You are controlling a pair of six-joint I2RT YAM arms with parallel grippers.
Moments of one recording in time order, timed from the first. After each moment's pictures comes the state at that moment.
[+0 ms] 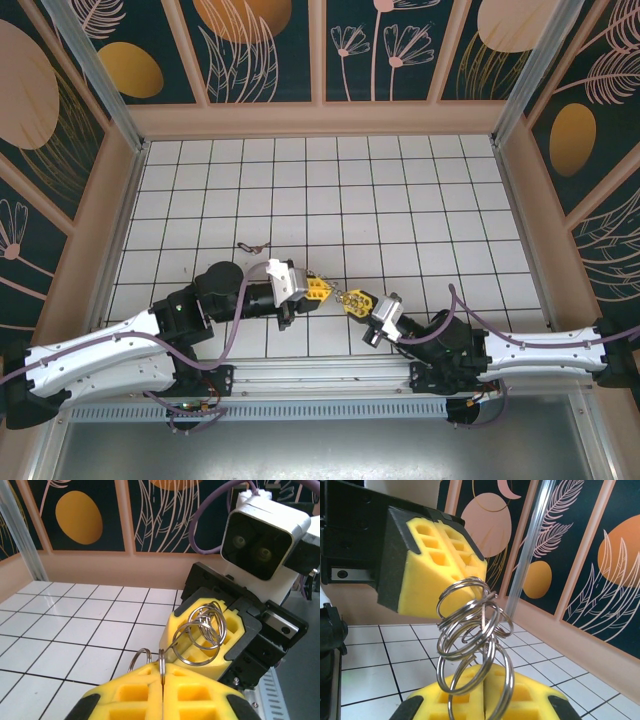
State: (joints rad) left arm -1.15 0.82 0.69 0.00 0.23 0.04; right arm 1.52 0.53 0.21 0.54 0.43 -0.35
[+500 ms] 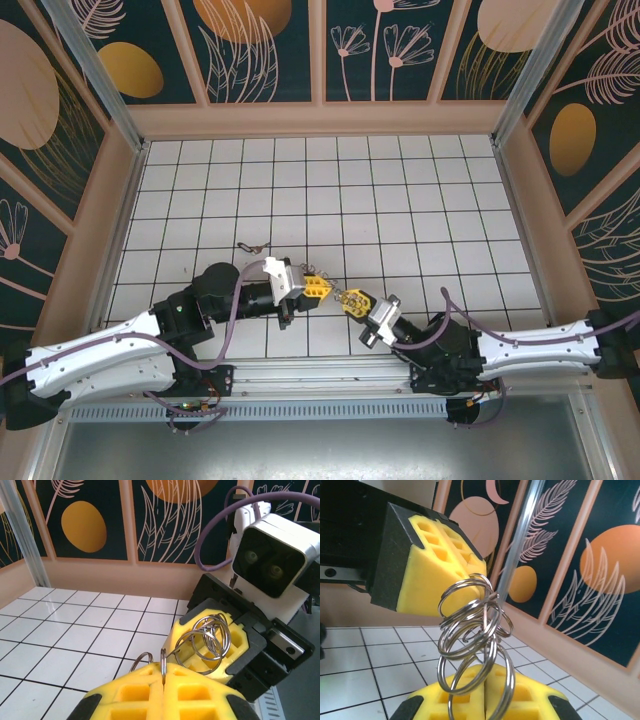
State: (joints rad) left arm -1.15 0.82 0.66 0.08 0.22 0.00; right arm 1.59 0.63 0.20 0.70 0.58 -0.46
